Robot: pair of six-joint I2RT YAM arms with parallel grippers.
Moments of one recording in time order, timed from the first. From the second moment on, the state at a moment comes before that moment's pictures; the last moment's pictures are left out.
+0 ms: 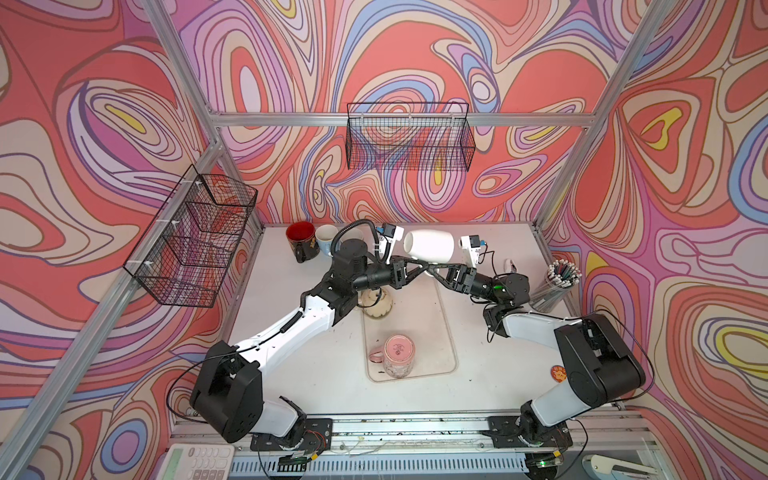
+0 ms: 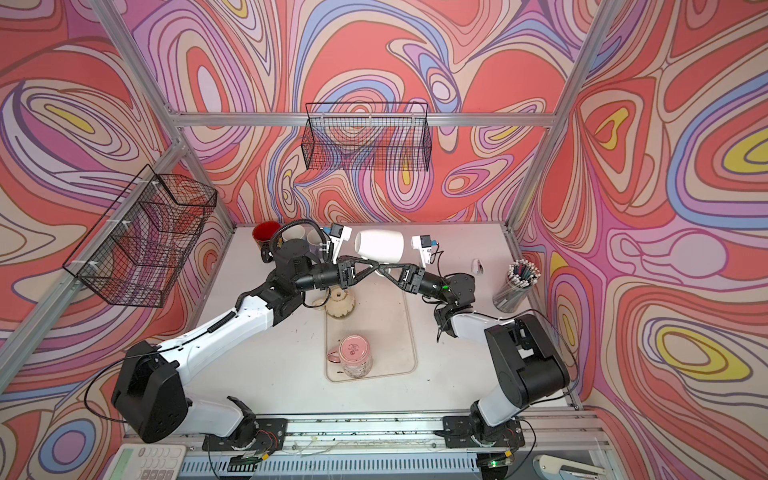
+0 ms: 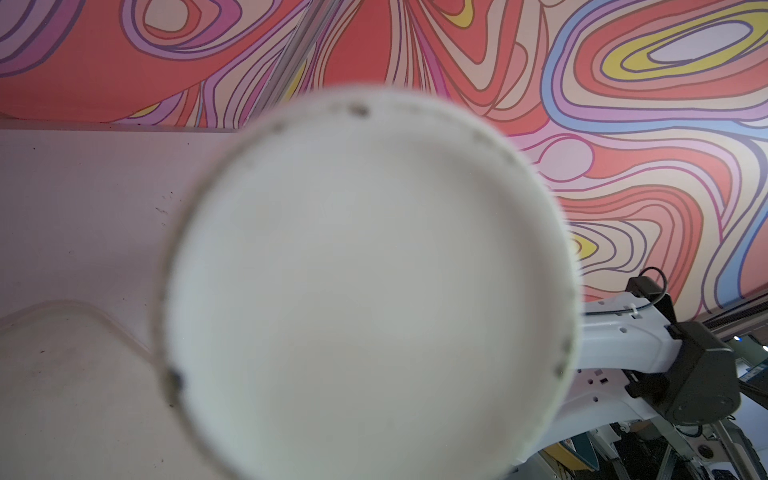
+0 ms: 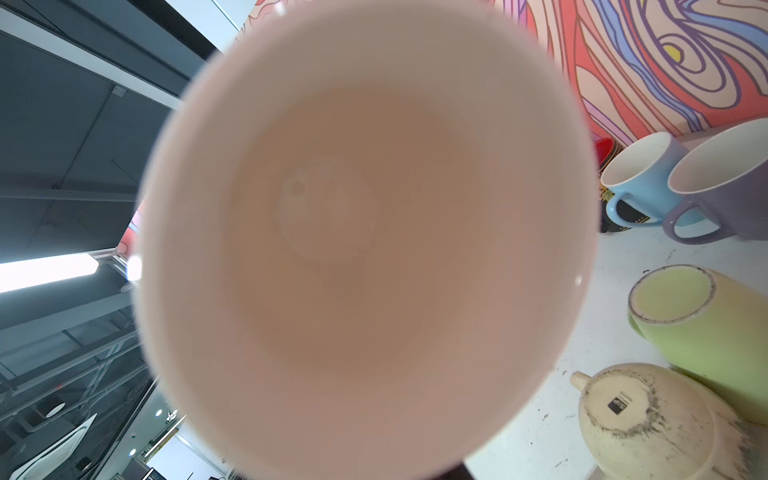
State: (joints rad) left arm -0.58 1.43 1.06 0.27 0.67 -0.68; right arm 0.32 1.57 0.68 1.41 -0.96 1.36
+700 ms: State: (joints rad) left arm -0.58 1.44 1.05 0.31 0.67 -0.70; right arm 0.31 1.57 0.69 1.41 -0.96 1.37
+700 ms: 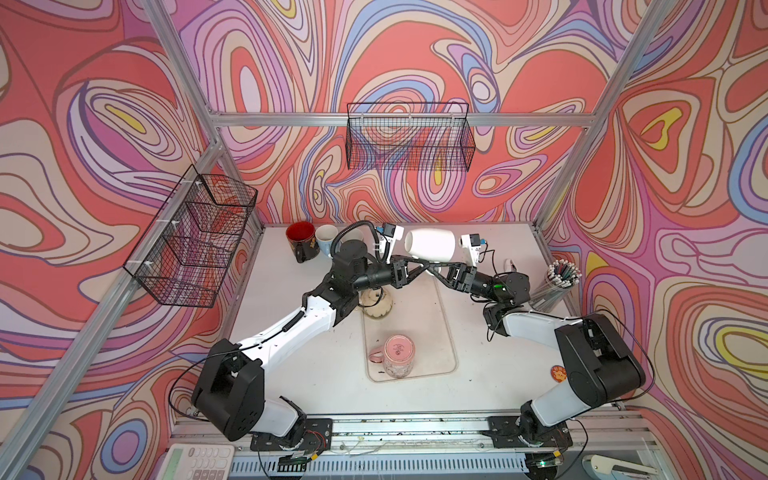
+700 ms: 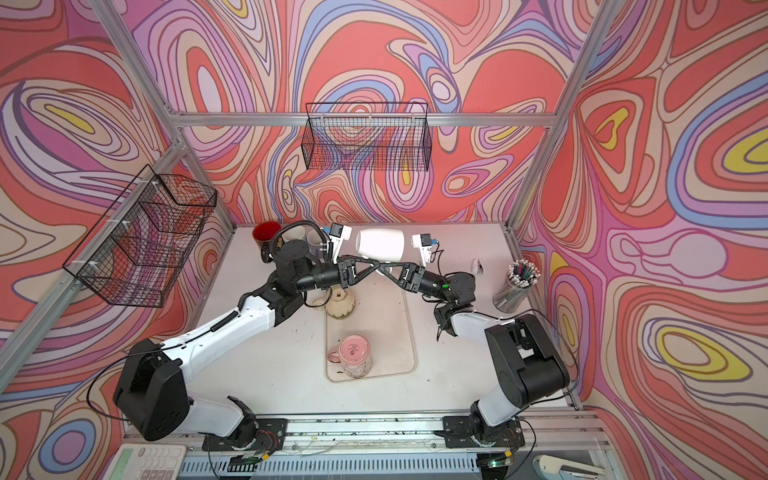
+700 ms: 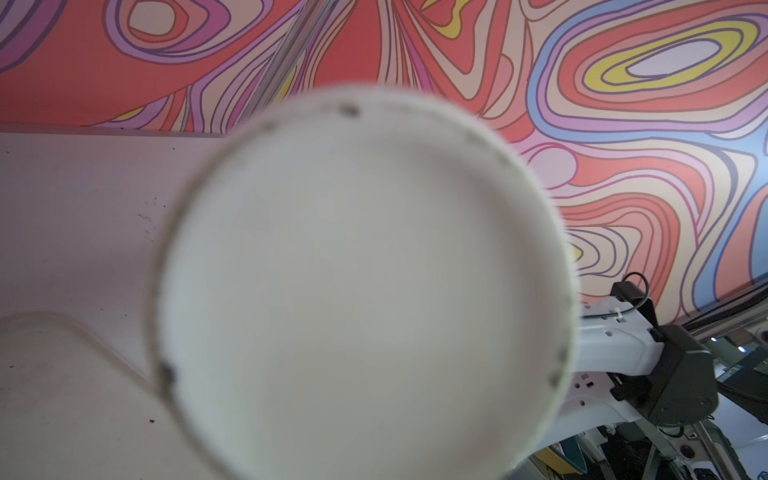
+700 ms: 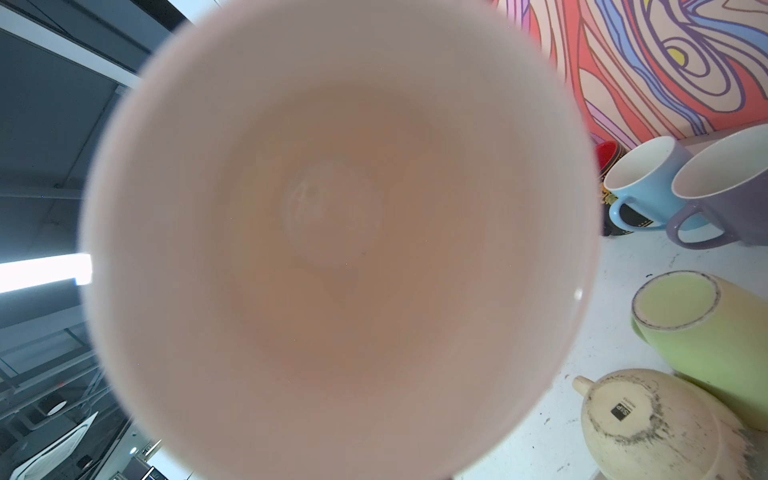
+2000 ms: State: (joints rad) left arm -0.58 1.11 1.22 -0.62 0.04 -0.29; right arm 0.30 1.70 1.27 -0.27 -0.54 0.56
